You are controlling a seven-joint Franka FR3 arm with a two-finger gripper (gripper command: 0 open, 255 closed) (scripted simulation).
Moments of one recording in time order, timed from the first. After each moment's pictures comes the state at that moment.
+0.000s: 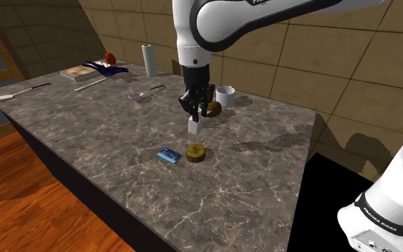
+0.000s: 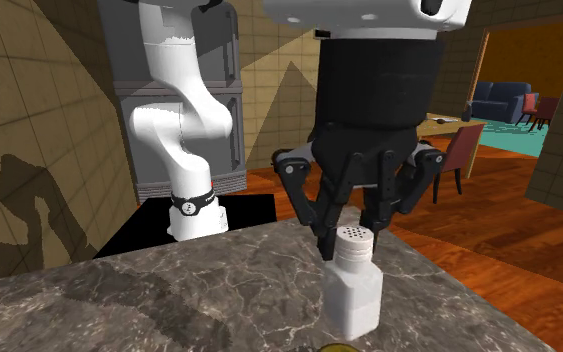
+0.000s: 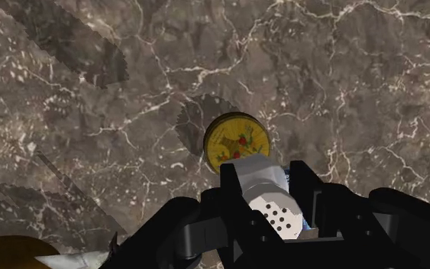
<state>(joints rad) 0.13 0.18 0.39 -1.73 -0.03 1.81 0.40</state>
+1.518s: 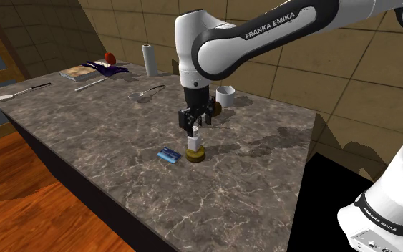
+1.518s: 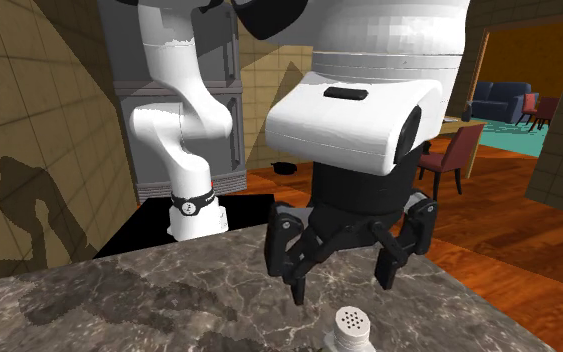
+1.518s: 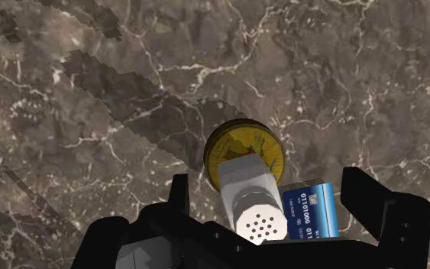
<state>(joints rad) 0.13 0.21 0.38 -1.84 -0.05 1.95 0.40</state>
